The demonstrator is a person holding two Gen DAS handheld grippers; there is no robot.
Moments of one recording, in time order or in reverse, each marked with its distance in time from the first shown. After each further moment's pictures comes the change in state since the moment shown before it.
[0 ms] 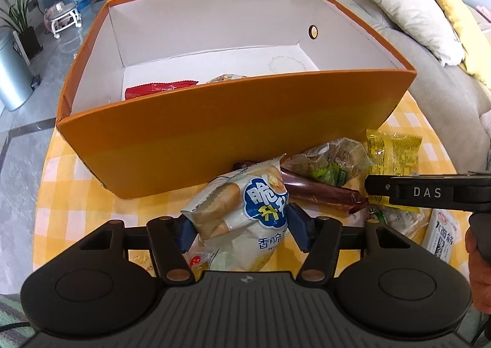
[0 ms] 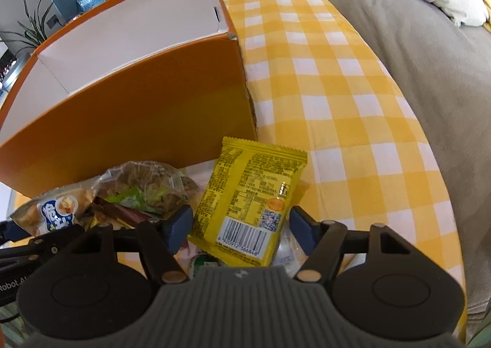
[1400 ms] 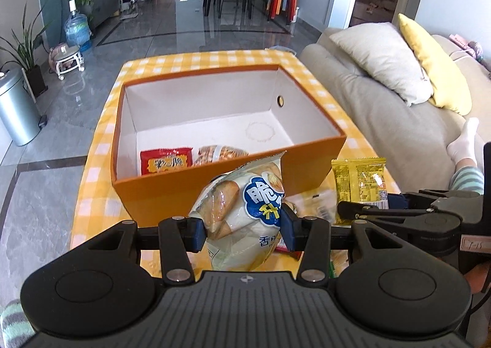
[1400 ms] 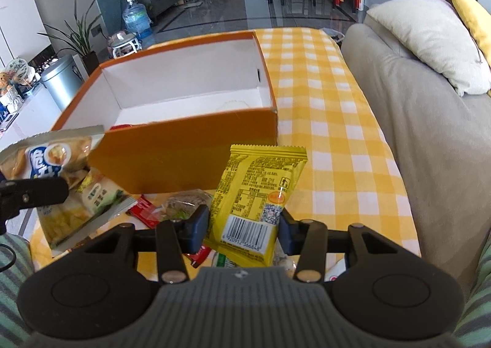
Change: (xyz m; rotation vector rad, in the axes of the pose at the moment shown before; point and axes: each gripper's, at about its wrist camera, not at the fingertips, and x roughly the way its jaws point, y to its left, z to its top) left arm -0.099 -0.019 0.013 0.019 -0.188 -0.028; right arm -0.084 0.009 -0.017 -0.161 -0.190 0.072
